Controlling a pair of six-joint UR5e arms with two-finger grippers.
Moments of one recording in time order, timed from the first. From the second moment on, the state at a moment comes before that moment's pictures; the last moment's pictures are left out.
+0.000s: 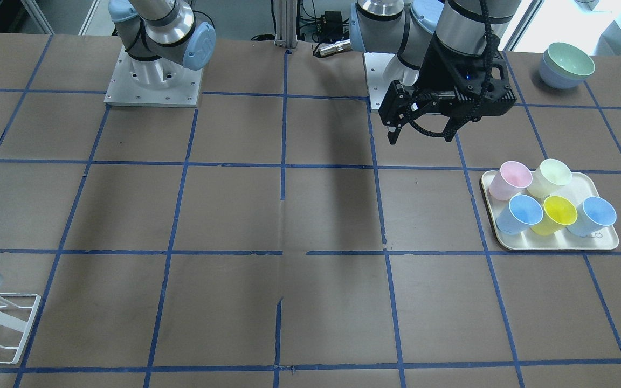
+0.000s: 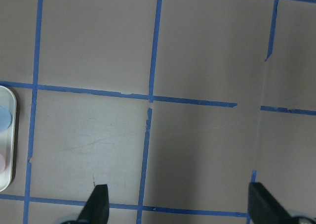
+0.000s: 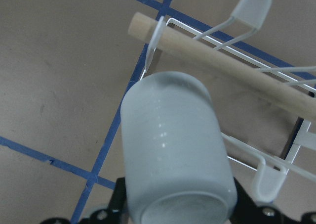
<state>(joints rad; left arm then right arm) -1.61 -1.54 -1.60 -1.48 1.54 -0.15 1.07 -1.24 1.62 -2.08 -1.52 -0.92</state>
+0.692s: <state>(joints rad) -1.60 -1.54 -1.60 -1.49 1.49 -0.15 1.07 -1.29 1.61 -2.04 -1.55 -0.92</state>
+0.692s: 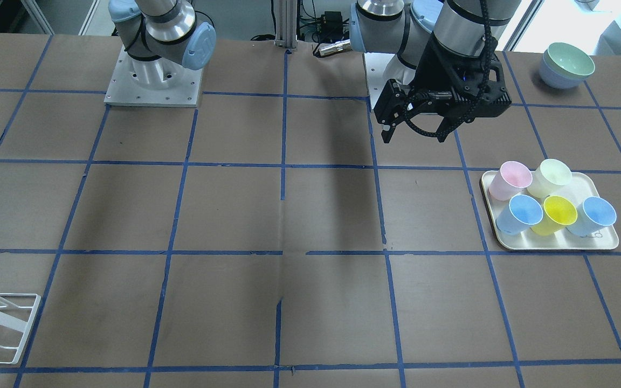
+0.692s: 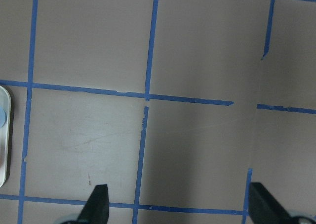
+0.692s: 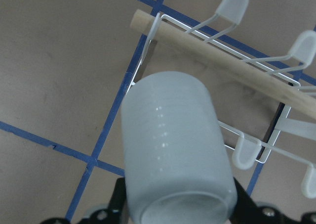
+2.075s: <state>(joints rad) -1.28 -1.52 -1.84 -1.67 0.77 0.42 1.34 -1.51 1.60 -1.51 -0.98 -0.93</state>
